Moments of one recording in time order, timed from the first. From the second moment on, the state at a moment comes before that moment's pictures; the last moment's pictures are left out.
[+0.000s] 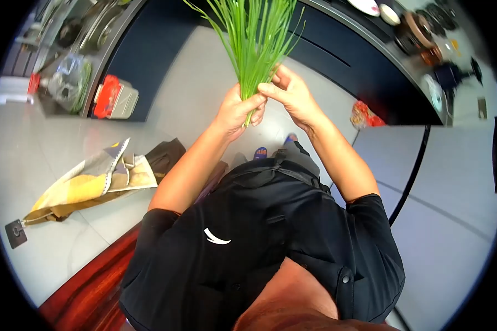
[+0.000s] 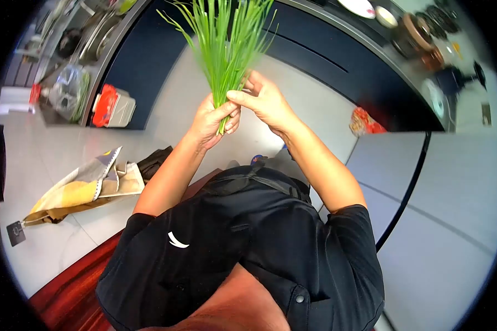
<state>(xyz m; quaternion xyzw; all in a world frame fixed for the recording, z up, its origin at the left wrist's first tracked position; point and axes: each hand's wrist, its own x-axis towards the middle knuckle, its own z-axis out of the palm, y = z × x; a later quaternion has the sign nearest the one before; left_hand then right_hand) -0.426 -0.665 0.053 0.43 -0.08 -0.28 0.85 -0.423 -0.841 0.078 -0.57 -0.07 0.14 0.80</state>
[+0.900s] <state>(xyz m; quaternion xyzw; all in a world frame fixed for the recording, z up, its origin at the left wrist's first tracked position) -0.214 -0.481 0.042 0.37 0.17 0.08 0.91 -0.039 -0.620 0.067 -0.65 -0.31 0.29 0.63</state>
